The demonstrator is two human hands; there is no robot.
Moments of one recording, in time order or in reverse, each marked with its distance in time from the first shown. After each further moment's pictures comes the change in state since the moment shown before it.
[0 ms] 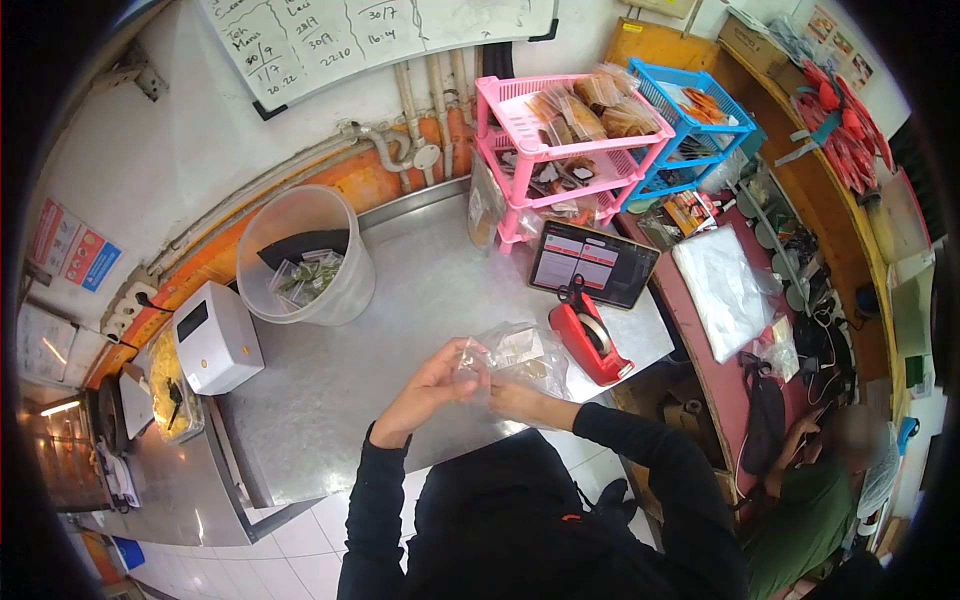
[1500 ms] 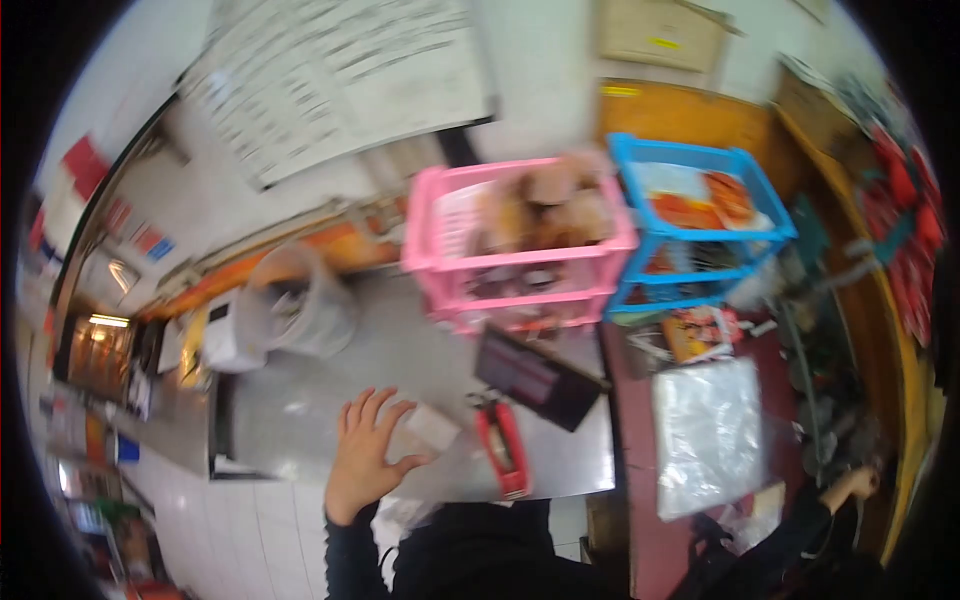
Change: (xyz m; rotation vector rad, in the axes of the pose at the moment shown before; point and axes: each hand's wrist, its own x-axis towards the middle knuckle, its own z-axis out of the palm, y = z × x) left_hand 0.143 0.054 0.181 1.346 0.706 -0.110; right_hand -0.811 0.344 -0.178 -1.011 1.484 2.372
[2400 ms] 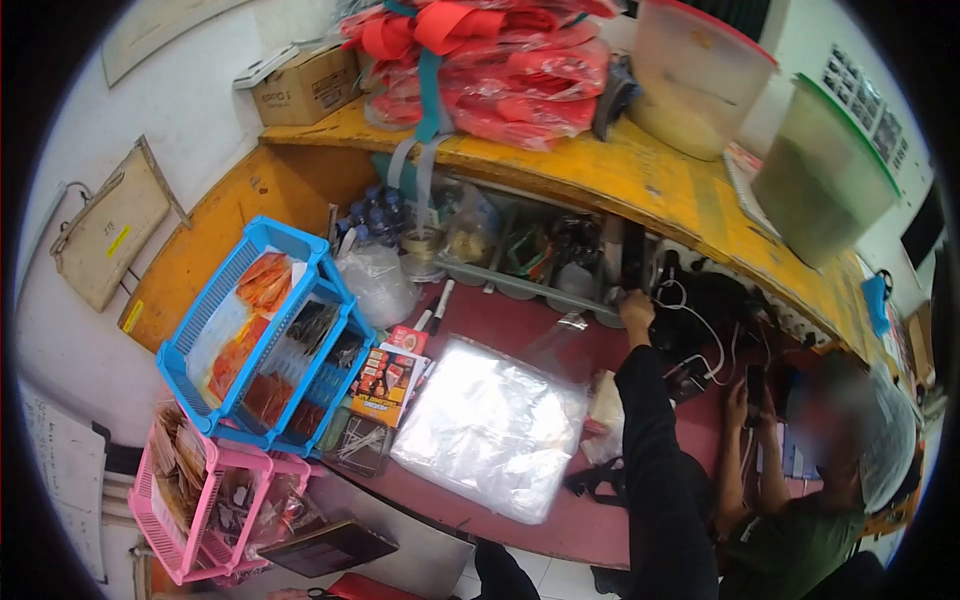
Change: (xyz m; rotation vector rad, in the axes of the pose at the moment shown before) left_hand 0.081 0.145 0.059 -0.433 -0.249 0.008; right_hand -0.060 0.066 0.021 -0.805 -0.824 -0.210
